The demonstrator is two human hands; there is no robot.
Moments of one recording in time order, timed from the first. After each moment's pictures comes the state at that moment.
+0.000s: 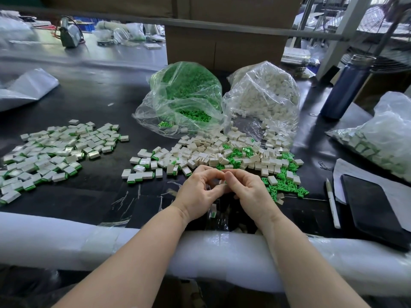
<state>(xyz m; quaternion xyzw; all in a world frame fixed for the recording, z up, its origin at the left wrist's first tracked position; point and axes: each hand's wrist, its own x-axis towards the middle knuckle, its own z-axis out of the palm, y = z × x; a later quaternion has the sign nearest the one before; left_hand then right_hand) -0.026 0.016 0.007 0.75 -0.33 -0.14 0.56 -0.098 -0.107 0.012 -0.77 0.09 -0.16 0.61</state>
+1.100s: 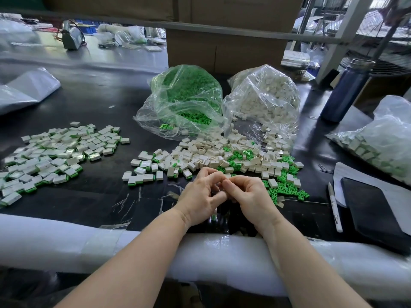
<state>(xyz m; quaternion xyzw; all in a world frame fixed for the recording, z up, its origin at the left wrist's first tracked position) -0.026 0.017 0.010 0.79 -0.37 -0.14 0.46 -0.101 -0.105 0.015 -0.76 0.07 -0.14 0.63</state>
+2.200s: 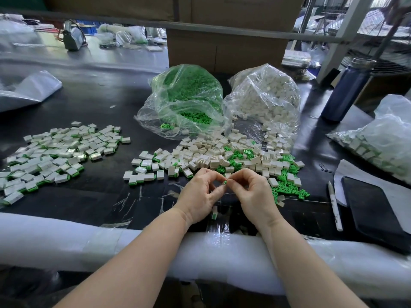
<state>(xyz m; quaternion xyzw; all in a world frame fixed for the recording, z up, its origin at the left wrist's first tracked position) -0.027 0.016 0.011 0.80 -0.35 -0.11 0.48 -0.098 -0.106 0.010 -0.82 0.13 -0.23 0.51</state>
